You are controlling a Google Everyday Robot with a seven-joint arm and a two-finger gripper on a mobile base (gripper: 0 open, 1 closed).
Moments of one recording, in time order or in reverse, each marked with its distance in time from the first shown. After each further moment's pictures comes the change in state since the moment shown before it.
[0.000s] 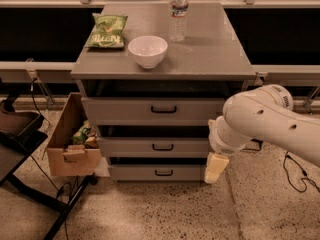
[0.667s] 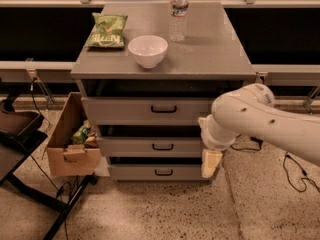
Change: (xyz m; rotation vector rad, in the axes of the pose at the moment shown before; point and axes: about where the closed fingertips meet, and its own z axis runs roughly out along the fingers) arm -0.006 -0.020 0.030 0.004 0.010 -0.141
